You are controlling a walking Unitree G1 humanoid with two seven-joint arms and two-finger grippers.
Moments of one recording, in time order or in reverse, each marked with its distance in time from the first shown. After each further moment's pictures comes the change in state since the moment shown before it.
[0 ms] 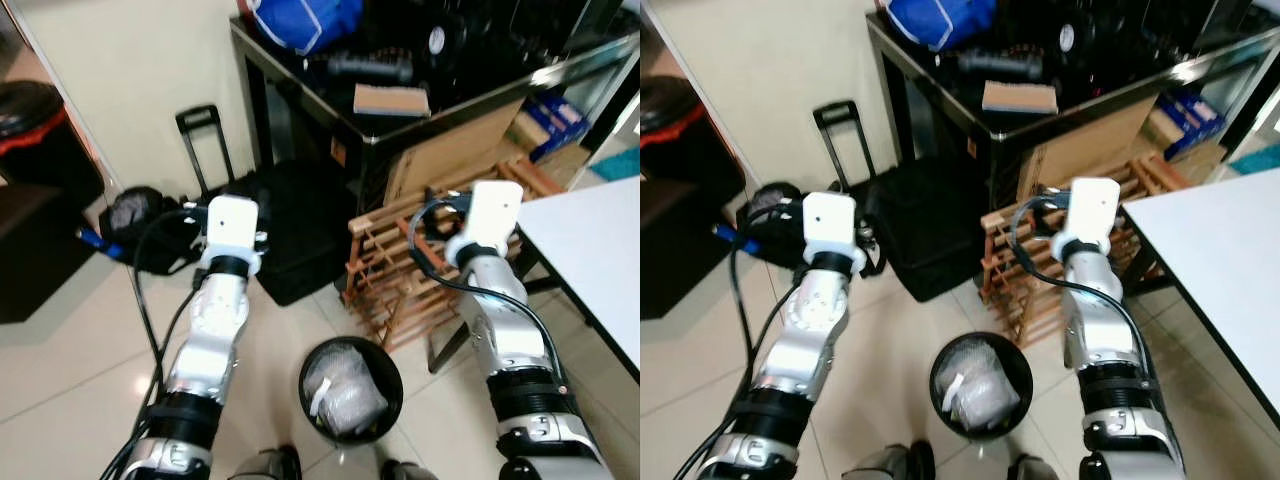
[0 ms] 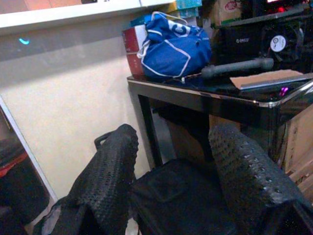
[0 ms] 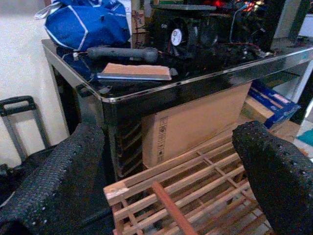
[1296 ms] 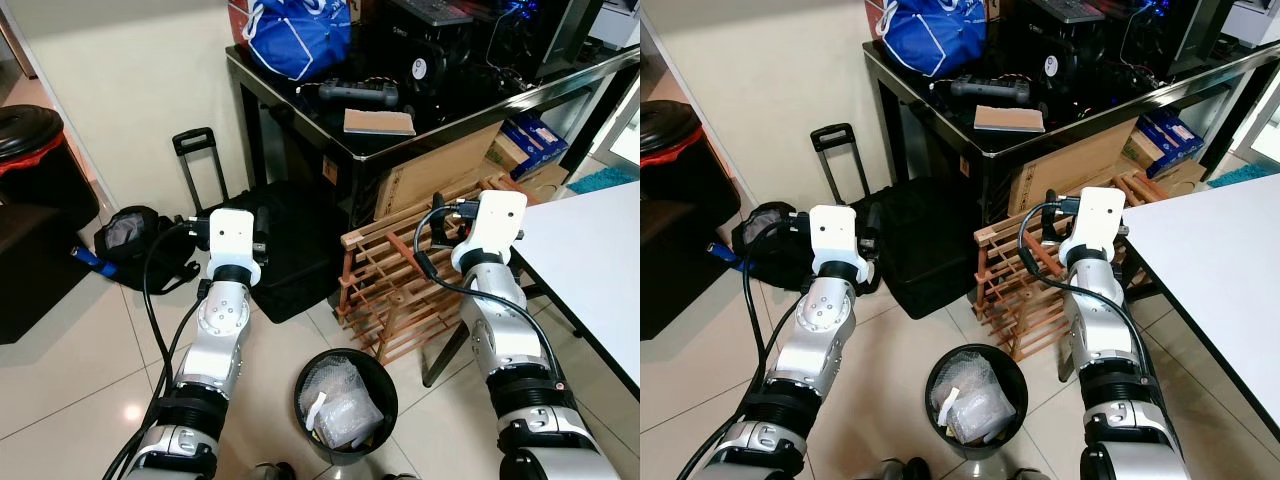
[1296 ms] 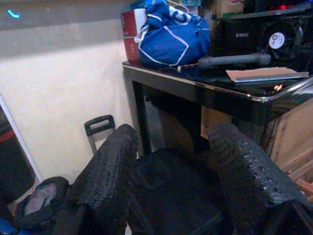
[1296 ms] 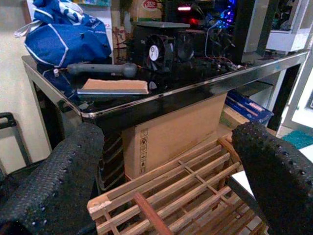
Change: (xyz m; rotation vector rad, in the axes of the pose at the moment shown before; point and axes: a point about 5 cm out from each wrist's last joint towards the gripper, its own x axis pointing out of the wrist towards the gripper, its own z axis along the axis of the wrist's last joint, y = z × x) left arm 0.003 -0.003 -0.027 -0.079 0.106 0.024; right arm 0.003 -0.006 -0.010 0.006 -0.001 -0.052
